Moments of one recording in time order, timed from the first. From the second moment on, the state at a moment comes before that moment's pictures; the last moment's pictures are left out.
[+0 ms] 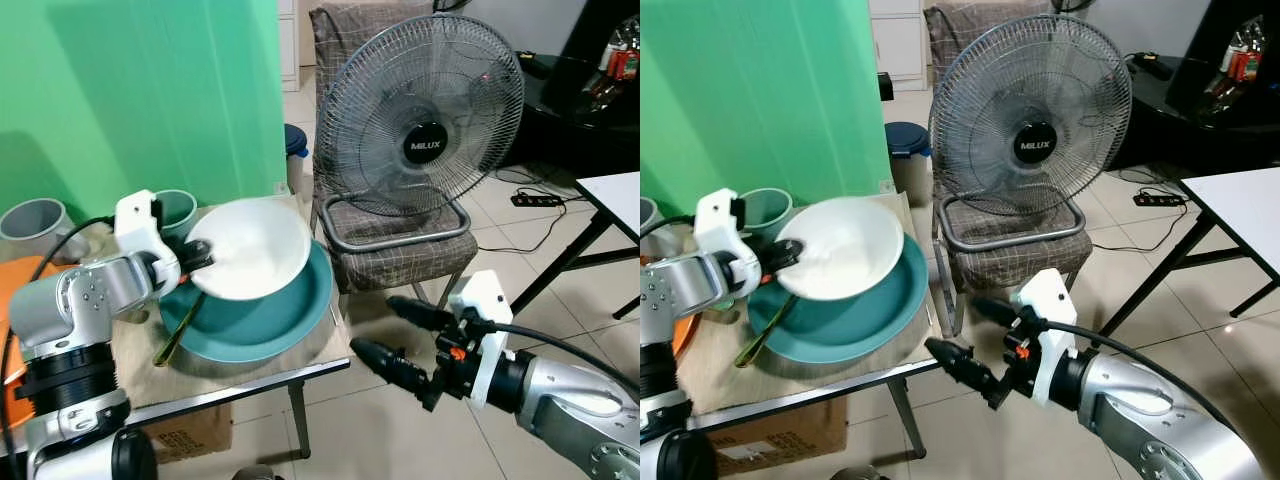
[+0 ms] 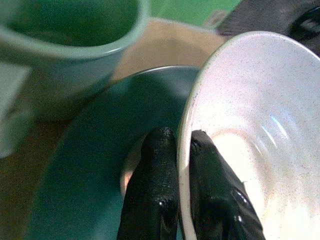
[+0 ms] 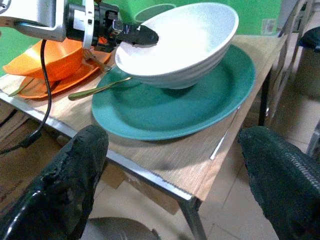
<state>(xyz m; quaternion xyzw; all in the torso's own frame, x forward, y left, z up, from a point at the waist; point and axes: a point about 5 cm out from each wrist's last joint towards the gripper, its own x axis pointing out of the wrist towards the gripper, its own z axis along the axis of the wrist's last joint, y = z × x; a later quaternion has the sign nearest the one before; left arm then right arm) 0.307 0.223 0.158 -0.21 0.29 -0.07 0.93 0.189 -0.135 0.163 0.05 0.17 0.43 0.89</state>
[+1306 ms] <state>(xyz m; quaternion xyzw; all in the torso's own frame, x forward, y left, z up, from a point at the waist) 0.318 0.116 0.227 -0.06 -0.12 -0.18 0.98 0.217 -0.201 0.196 0.00 -0.01 -0.07 1.00</state>
